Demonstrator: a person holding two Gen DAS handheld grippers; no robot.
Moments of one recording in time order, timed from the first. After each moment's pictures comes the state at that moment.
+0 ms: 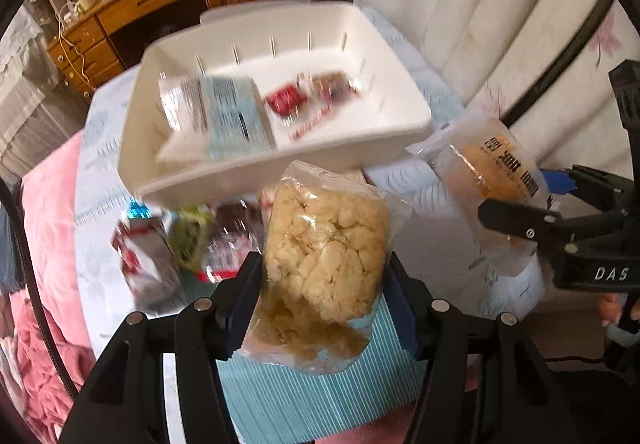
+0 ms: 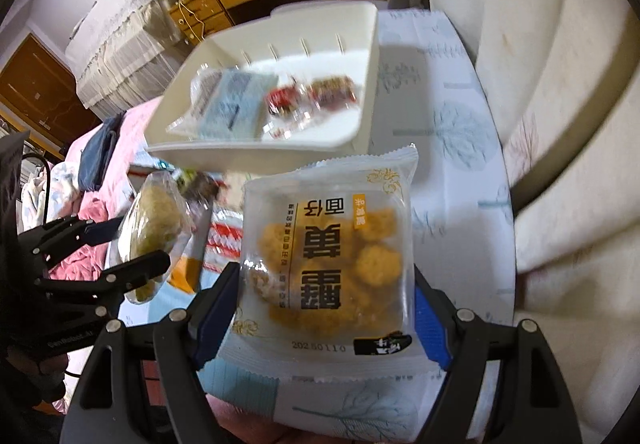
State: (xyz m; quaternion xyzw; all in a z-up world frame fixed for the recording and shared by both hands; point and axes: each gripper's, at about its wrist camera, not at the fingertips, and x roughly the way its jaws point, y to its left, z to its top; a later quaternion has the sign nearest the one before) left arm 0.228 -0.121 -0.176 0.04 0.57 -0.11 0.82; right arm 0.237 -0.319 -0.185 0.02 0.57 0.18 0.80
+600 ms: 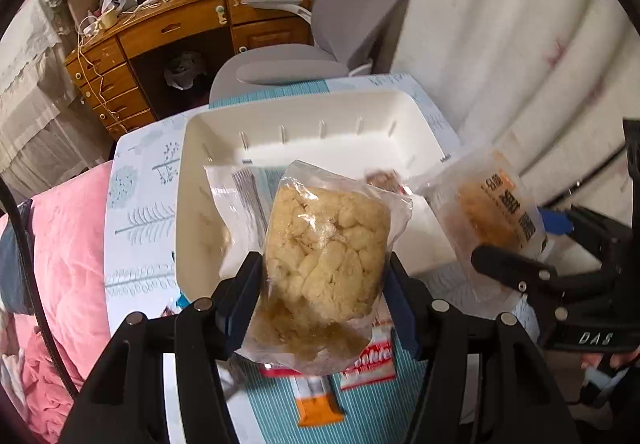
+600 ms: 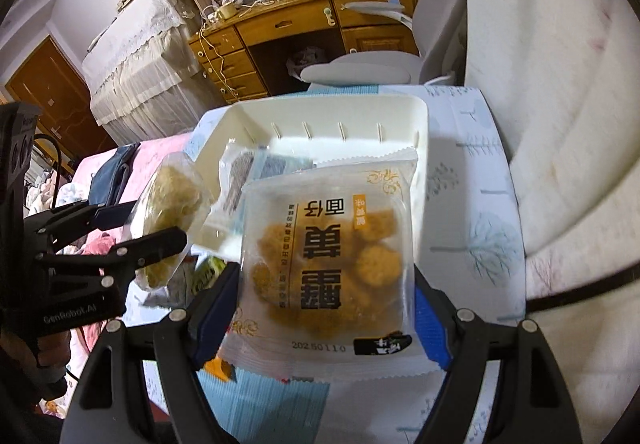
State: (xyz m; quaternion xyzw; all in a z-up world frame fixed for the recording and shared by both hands) left arm 0.315 -0.067 -0.131 0.01 0.52 -0.09 0.85; right arm 0.309 -0.265 -0.146 0.02 0.52 0.20 0.83
